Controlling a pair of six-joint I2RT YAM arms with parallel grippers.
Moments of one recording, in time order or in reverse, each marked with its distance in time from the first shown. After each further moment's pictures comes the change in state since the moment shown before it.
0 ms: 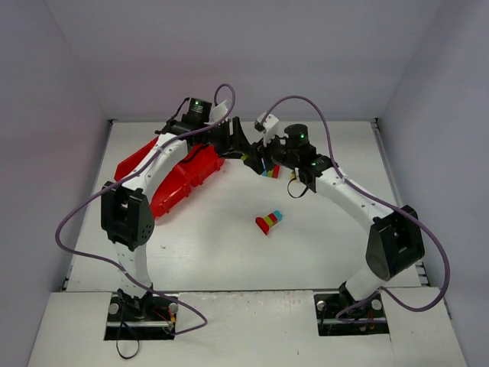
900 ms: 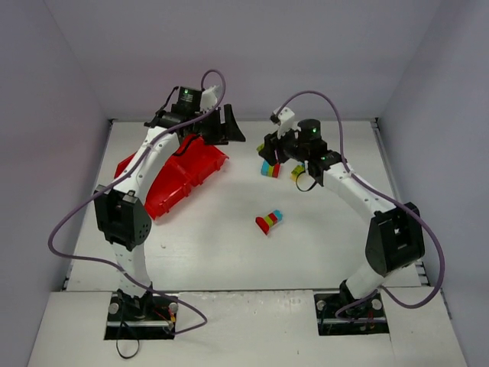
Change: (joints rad) left arm 0.038 -0.024 0.111 -0.101 -0.200 0.127; right arm -0.133 0.020 0.008 0.005 0.046 0.001
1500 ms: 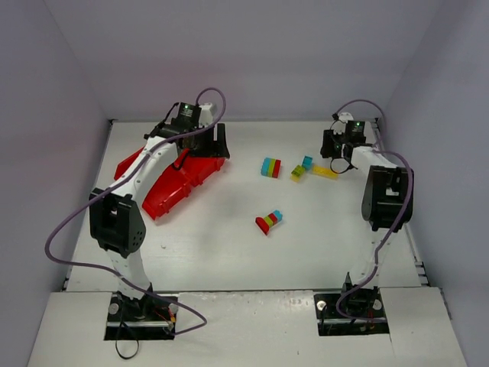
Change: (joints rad) left arm 0.000 -0.073 -0.247 0.006 -0.273 0.151; right arm -0.441 0.497 0.216 -0.063 0.175 0.023
